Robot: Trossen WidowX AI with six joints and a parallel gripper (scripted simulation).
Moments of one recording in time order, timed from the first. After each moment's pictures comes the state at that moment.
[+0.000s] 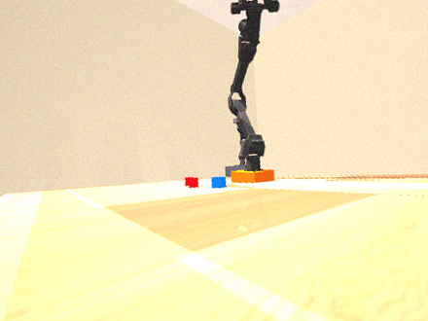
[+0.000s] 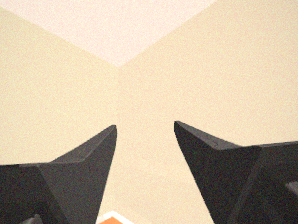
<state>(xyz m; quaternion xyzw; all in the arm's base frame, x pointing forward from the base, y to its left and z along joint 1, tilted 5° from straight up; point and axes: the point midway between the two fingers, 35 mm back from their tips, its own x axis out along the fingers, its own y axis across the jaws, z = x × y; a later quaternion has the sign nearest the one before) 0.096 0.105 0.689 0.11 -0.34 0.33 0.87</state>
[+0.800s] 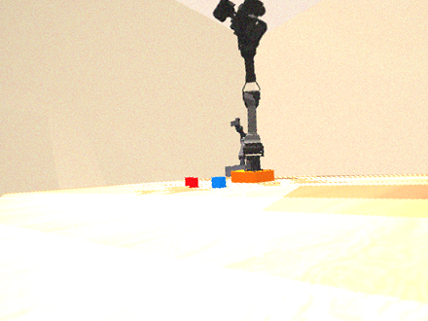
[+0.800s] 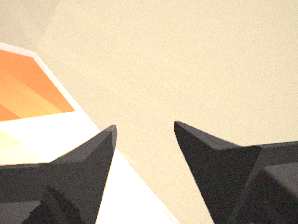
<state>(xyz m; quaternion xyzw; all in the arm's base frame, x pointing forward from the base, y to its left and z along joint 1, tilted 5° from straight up) 0.286 0.155 0.513 -0.34 -0.08 0.18 0.92</state>
